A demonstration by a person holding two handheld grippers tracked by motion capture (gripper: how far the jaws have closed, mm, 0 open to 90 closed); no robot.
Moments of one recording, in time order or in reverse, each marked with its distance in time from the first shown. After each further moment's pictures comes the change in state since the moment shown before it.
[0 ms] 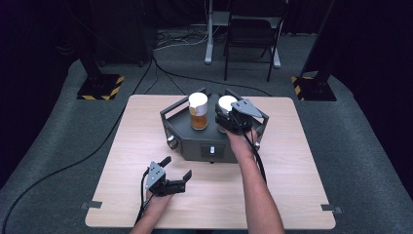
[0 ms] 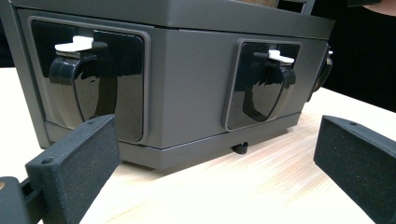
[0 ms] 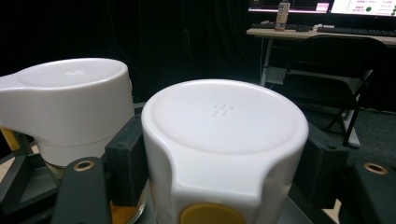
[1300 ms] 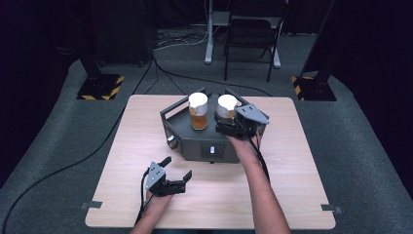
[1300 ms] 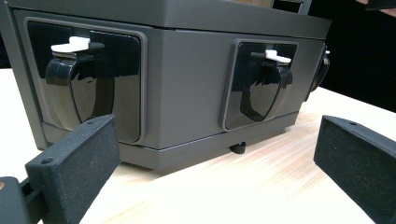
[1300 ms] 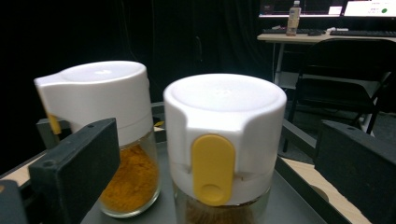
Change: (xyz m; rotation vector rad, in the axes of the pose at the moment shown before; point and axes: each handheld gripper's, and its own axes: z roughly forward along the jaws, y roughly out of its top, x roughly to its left) left arm 0.000 0.000 0.000 -0.001 -0.007 0.002; right arm -0.013 -0.009 -0.021 -0.033 0.060 0.015
